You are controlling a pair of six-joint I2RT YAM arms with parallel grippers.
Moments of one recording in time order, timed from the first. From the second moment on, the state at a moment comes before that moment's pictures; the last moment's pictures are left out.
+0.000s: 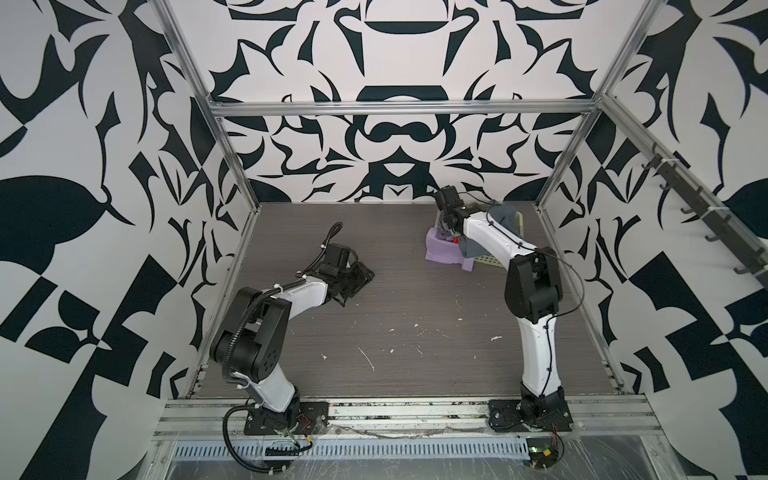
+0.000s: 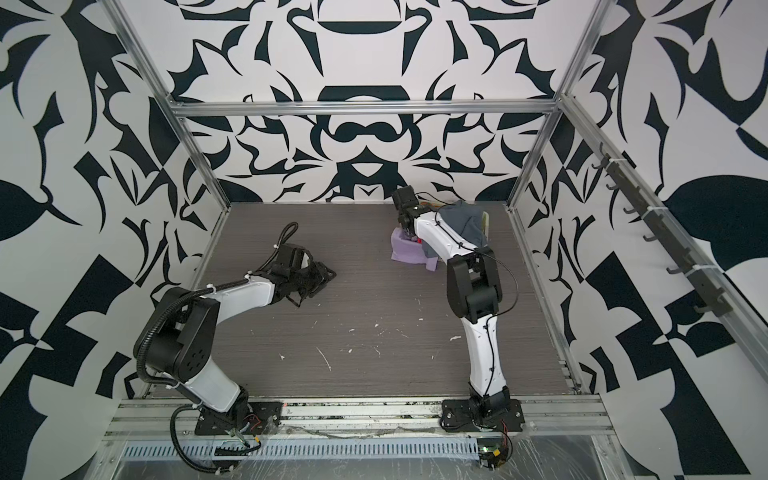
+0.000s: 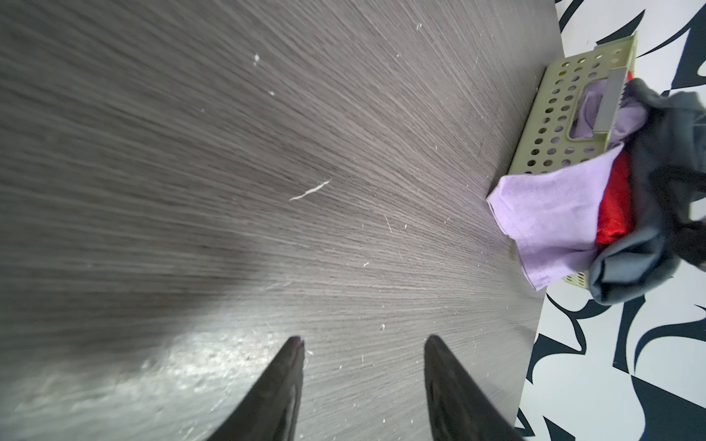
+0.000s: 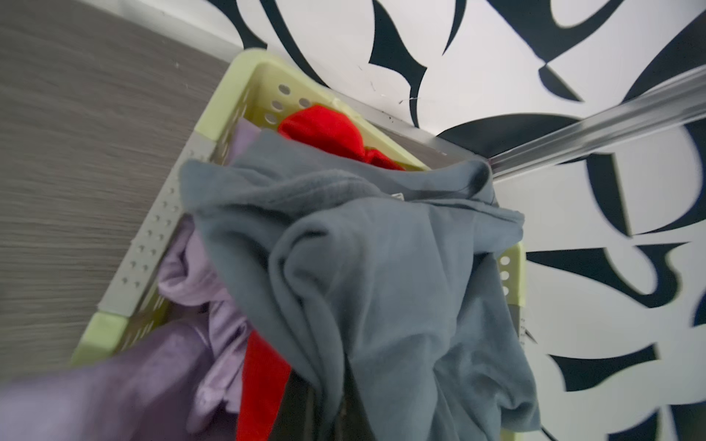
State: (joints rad) left arm -0.40 1.65 0.86 -0.03 0.32 -0.96; right arm 0.34 2.14 1.90 -0.69 0.52 0.02
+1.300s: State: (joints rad) left arm -0.34 1.28 0.79 -0.07 0.28 -0.92; right arm 0.31 1.44 1.78 -0.83 -0.46 0.50
